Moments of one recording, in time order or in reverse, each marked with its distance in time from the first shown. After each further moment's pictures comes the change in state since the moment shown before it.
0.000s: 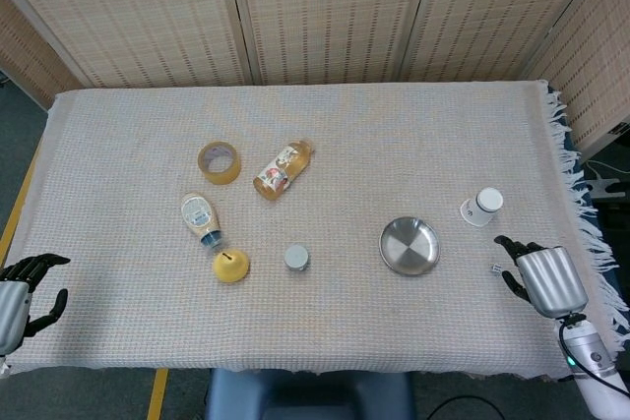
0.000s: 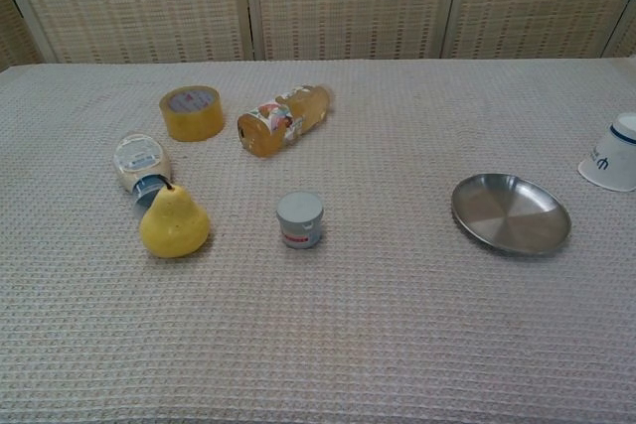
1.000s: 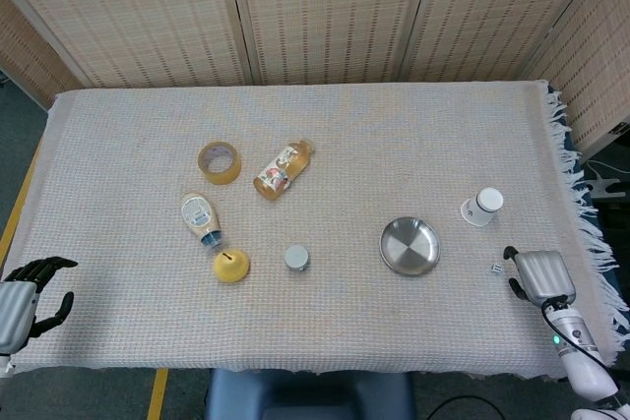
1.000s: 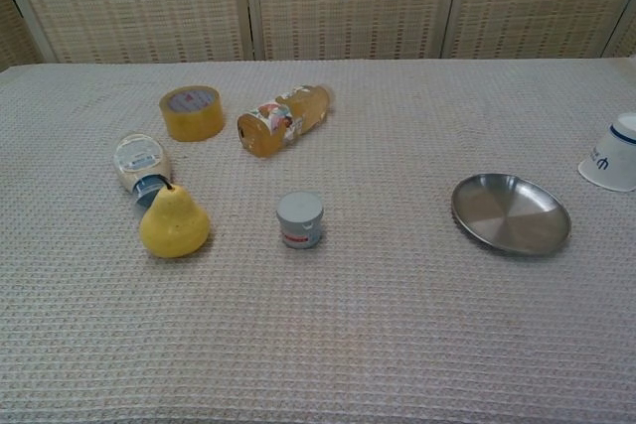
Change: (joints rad) left arm -0.011 0.015 0.011 -0.011 -0.005 -0.045 -0.018; right arm 0.080 -0.084 -0.011 0.104 0.313 -0.301 -0.069
